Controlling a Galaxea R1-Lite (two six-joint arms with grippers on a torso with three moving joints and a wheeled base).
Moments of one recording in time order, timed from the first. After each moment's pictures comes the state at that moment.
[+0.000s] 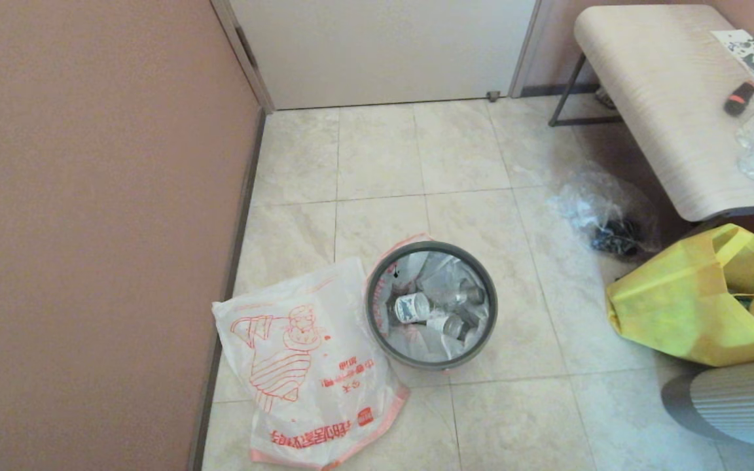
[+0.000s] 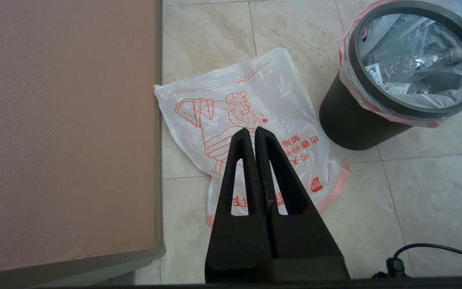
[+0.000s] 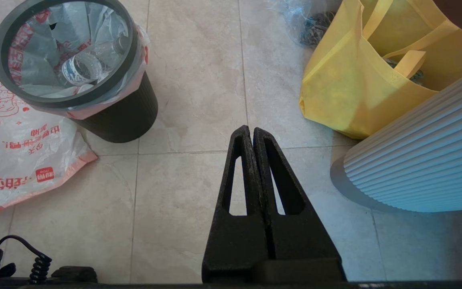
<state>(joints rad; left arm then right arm) 0.00 0.00 0.00 0.00 0.00 0.00 0.00 0.00 0.00 -0.02 0.01 -0.03</state>
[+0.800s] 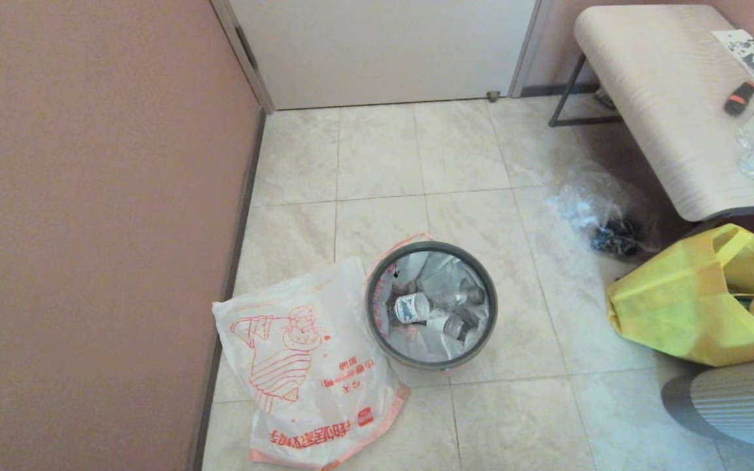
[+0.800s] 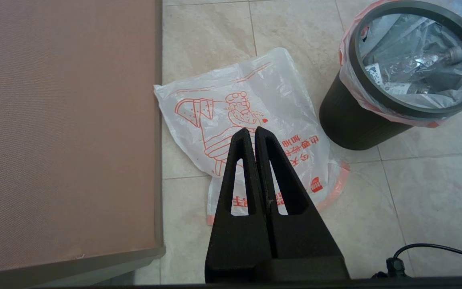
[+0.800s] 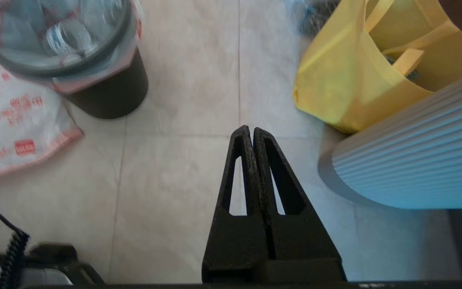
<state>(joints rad) 0.00 0.00 0.00 0.00 0.00 0.00 0.00 0.05 -0.02 0.00 0.01 -0.12</state>
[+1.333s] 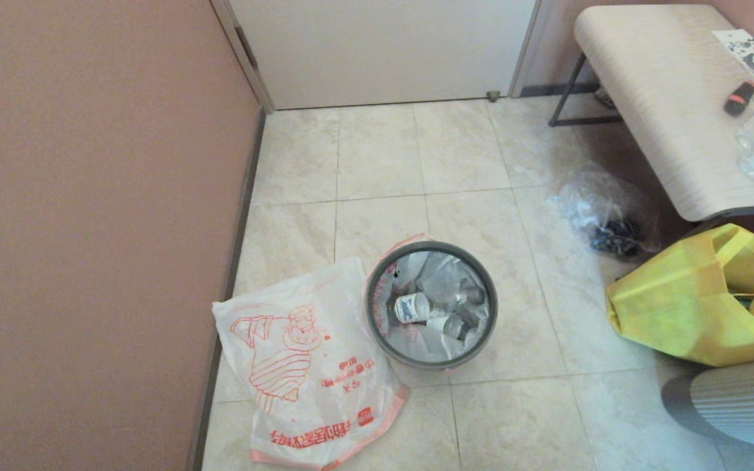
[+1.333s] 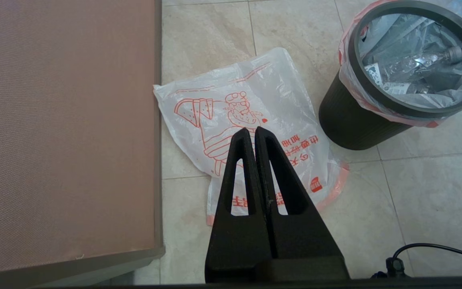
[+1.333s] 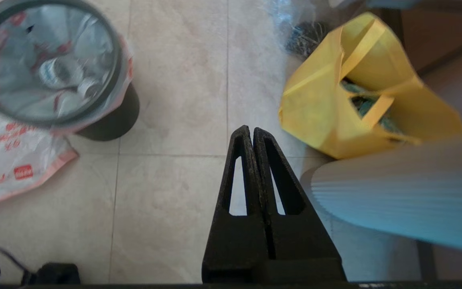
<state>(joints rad) 0.00 0.00 0.00 0.00 0.00 0.00 0.00 0.56 -0.45 0.00 -0.02 -0.13</state>
